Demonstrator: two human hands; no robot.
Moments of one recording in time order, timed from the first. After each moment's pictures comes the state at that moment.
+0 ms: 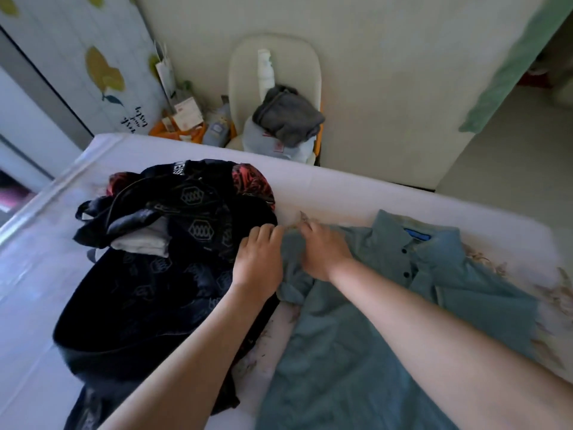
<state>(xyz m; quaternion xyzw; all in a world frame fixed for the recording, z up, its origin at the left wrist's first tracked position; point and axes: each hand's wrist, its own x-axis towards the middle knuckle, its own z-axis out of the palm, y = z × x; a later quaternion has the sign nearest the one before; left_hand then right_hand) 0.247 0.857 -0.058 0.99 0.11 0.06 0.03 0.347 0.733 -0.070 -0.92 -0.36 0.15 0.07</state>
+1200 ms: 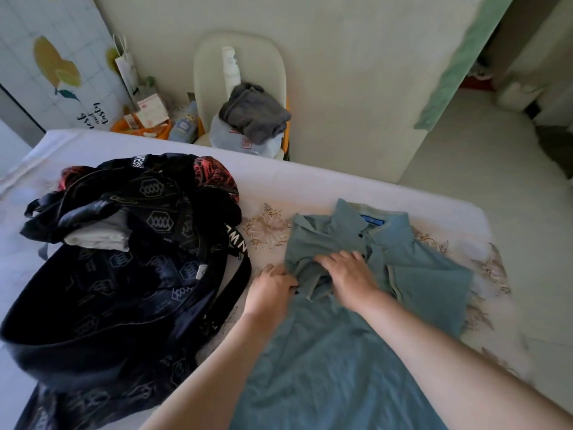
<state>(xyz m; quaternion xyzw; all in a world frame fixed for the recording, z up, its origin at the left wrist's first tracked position) 0.219 0.763 -0.111 0.97 0.04 0.00 0.22 0.319 0.580 -0.113 -0.92 -0.37 0.08 0.04</state>
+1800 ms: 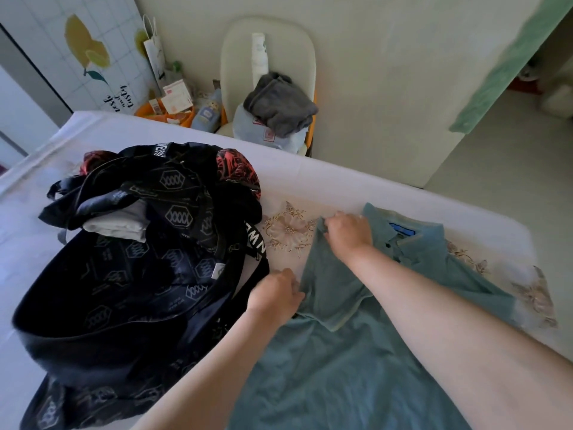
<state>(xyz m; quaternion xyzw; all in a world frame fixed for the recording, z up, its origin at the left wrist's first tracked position) 0.228 0.788 -0.116 0.93 0.19 -0.13 0.28 0.399 0.672 -0.102 -0.95 -0.31 0.02 -0.04</state>
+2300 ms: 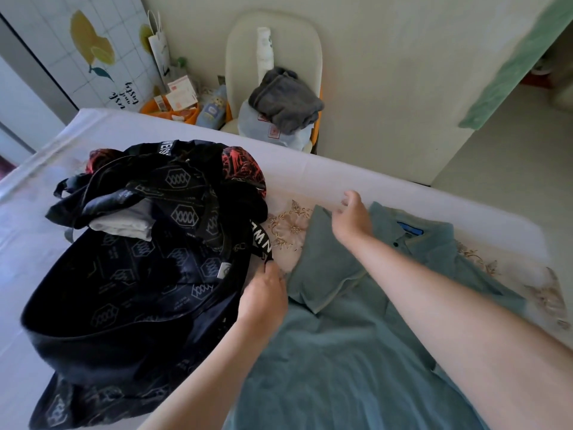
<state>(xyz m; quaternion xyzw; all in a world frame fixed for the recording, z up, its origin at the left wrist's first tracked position) 0.209 0.802 -0.112 0.94 0.24 0.01 0.25 0.404 0.695 -0.086 -0.92 -0.03 0.10 0.39</state>
